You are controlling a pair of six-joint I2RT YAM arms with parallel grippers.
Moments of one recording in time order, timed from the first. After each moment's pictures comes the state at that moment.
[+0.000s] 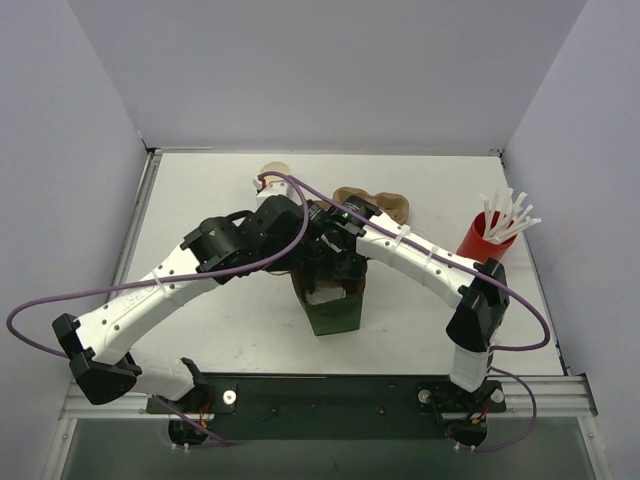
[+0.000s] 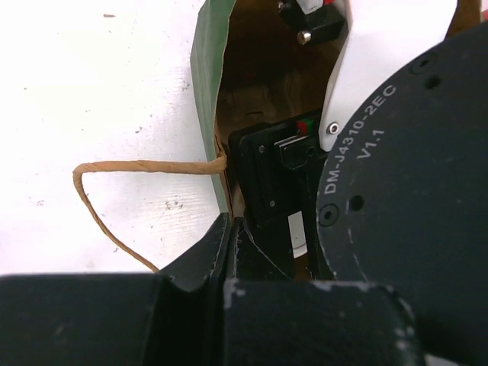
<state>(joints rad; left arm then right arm) -0.94 1.36 1.56 -1.10 -0.36 -0.83 0.94 1.81 1.72 -1.25 0.06 0.69</state>
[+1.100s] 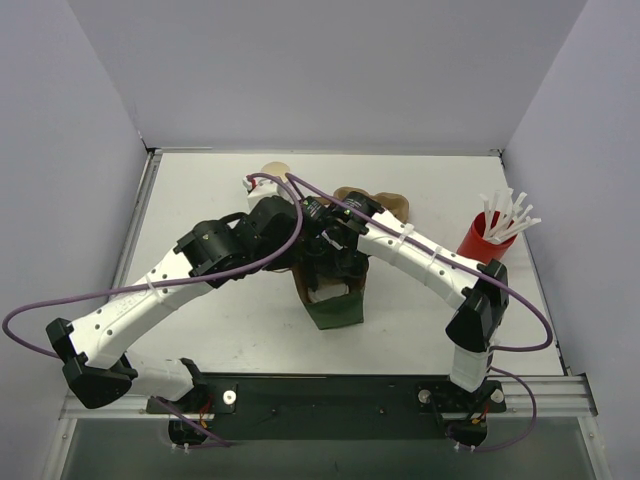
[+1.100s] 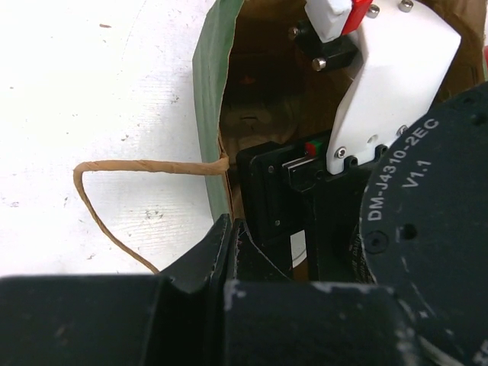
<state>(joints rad) -0.95 1.33 1.55 -1.06 -0.42 -0.93 0.94 1.81 1.79 -1.31 0.09 0.65</state>
